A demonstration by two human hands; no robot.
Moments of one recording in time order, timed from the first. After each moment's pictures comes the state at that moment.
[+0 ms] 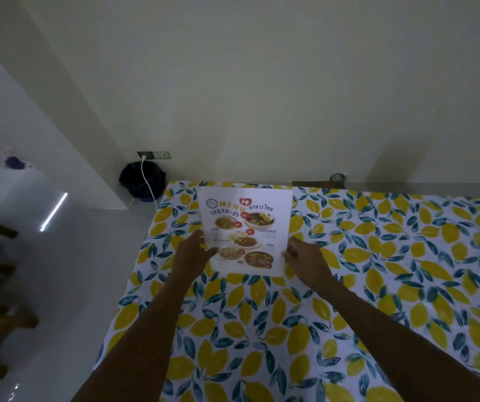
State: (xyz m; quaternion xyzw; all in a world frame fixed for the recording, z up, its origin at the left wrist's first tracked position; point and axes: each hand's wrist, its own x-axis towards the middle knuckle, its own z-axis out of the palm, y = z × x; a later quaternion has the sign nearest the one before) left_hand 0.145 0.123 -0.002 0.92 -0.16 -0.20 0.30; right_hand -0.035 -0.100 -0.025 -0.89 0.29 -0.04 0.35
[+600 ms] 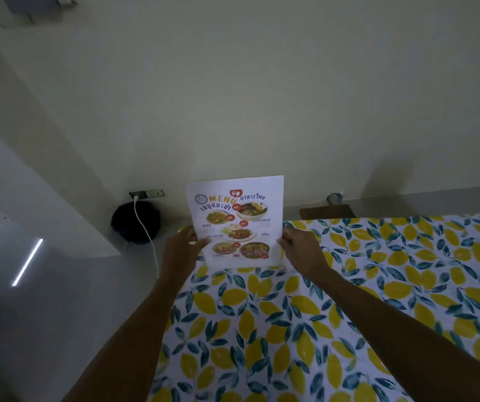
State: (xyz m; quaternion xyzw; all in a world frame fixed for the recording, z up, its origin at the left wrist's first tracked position) left_hand 0.324 0.122 0.039 0.88 -0.27 -0.11 0.37; right_hand 0.132 -0.101 0.010 -0.89 0.29 -0.16 0.30
